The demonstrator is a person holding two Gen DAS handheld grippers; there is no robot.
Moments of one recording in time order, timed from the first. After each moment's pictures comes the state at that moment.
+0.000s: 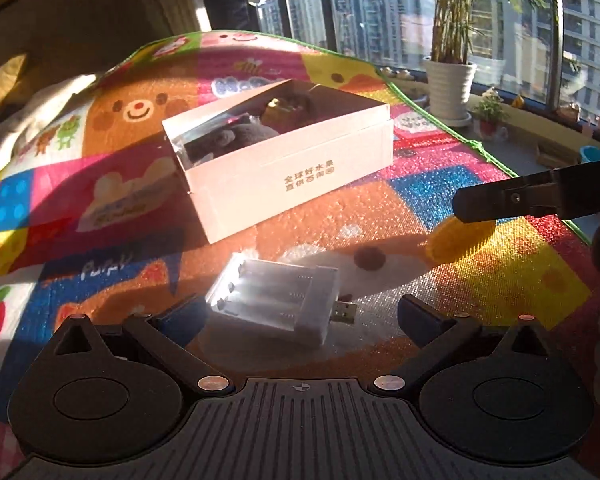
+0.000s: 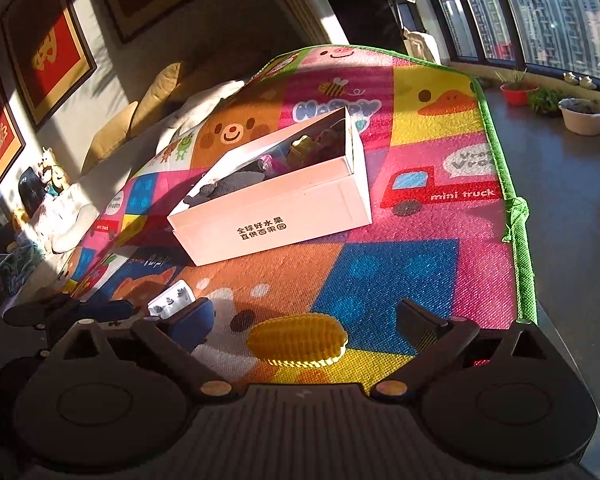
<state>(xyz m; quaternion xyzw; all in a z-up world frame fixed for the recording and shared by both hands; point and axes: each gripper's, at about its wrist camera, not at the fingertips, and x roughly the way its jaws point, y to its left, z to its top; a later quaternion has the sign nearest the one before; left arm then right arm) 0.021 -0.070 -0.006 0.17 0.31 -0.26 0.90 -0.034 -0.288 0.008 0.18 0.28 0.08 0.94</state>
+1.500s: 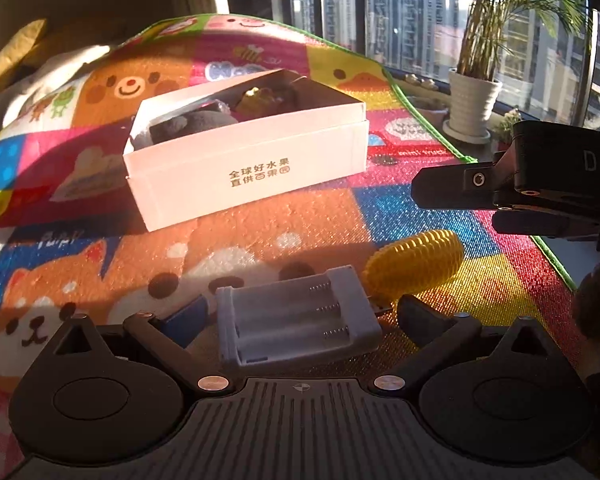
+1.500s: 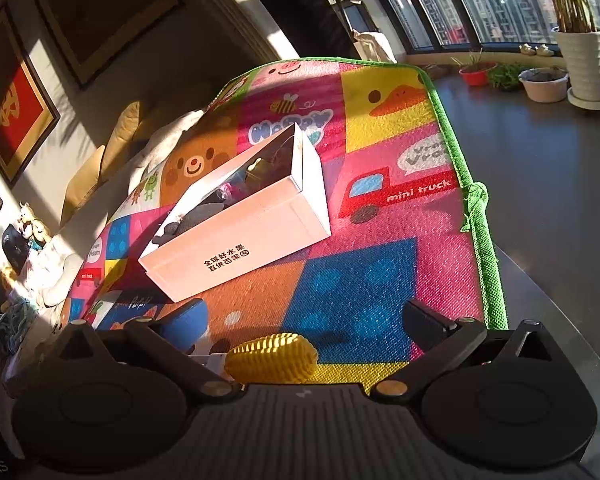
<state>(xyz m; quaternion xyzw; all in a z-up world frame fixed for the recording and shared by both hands) 0.005 -0.123 -0.018 0.11 0.33 -0.22 0.91 -0.036 -0.312 0.001 0.26 0.27 0.03 0.93</state>
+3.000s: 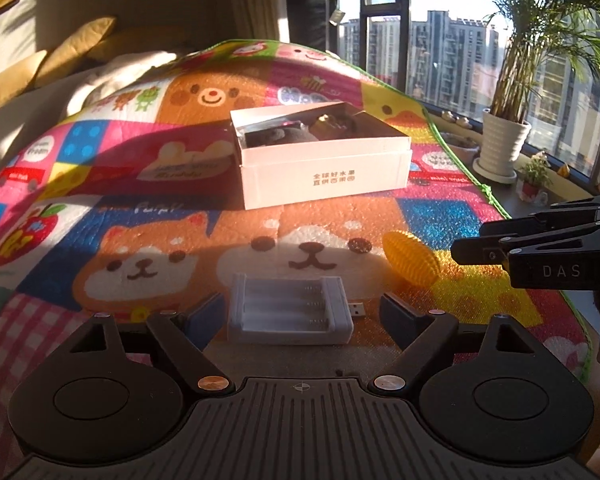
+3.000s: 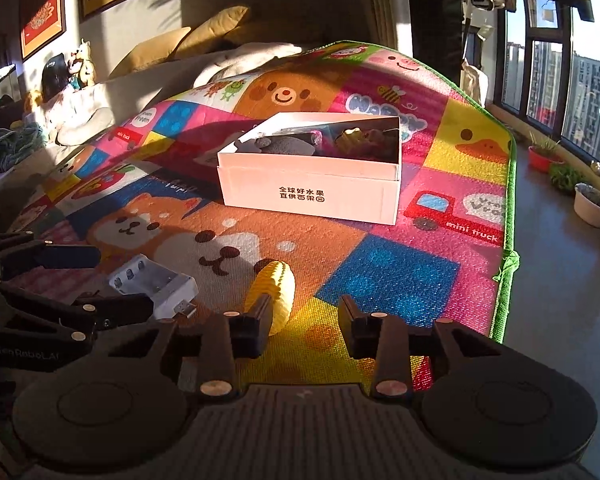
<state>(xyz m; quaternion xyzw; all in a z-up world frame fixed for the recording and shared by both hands) -0.059 -0.051 0.012 0.07 0.30 -0.18 0.93 -0.070 -0.249 0.036 0.00 0.31 0.10 0.95</state>
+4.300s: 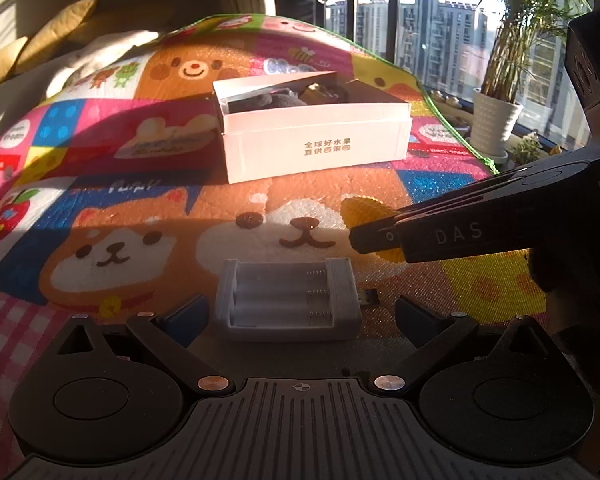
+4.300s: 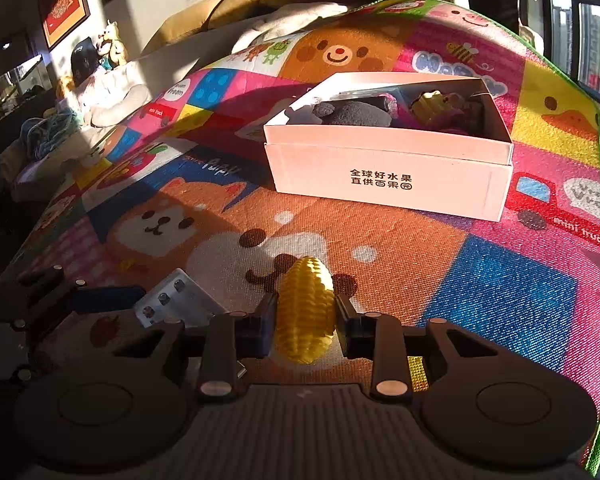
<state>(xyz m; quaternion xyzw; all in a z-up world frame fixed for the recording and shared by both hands) -0.037 -0.056 -0.010 0.08 0.33 -0.20 0.92 -0.005 -0.213 0.012 0.03 0.36 0.17 0.92</state>
